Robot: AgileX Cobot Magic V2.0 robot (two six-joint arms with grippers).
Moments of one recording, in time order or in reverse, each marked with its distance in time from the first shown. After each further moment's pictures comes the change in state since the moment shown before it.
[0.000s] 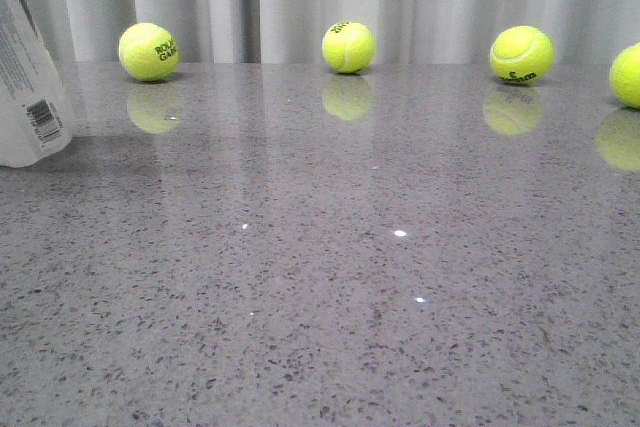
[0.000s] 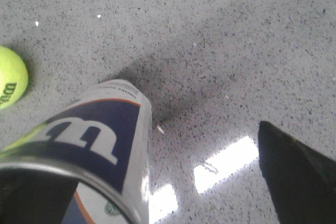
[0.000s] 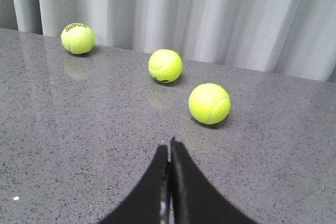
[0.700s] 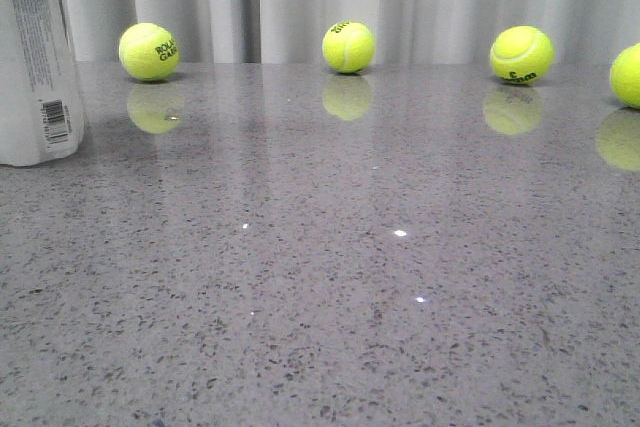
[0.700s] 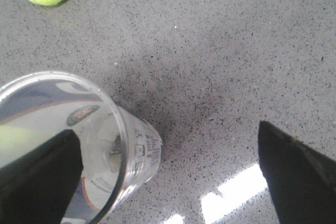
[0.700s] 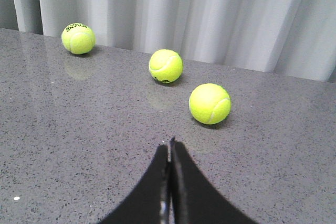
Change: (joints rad) left arm 0.000 0.041 -0.120 0.000 -0.026 0.000; right arm 0.000 0.000 0.000 0.000 0.000 0.000
